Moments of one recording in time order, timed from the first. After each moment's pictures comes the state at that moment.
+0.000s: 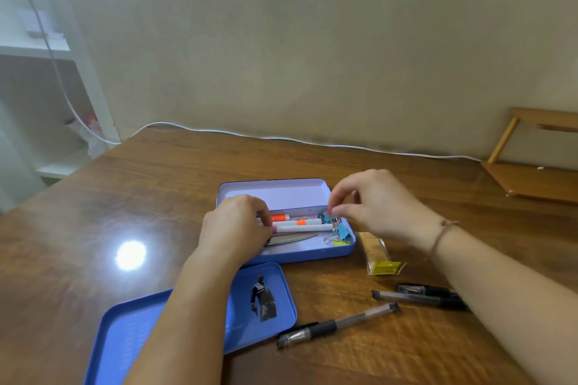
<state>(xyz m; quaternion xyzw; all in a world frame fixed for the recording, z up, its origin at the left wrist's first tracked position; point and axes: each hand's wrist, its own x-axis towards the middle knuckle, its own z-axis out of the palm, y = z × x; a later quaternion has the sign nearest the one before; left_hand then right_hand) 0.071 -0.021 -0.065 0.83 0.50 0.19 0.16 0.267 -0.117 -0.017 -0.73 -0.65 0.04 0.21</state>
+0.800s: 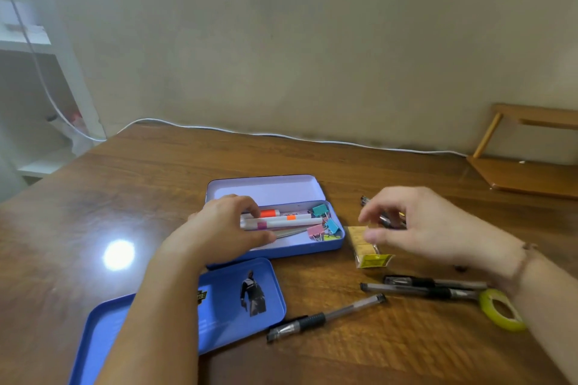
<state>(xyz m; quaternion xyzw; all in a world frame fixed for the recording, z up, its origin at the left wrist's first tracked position) 0.052 -0.023 -0.050 0.86 0.44 0.09 0.23 0.291 -0.183 -0.003 -0.74 -0.65 0.11 0.13</state>
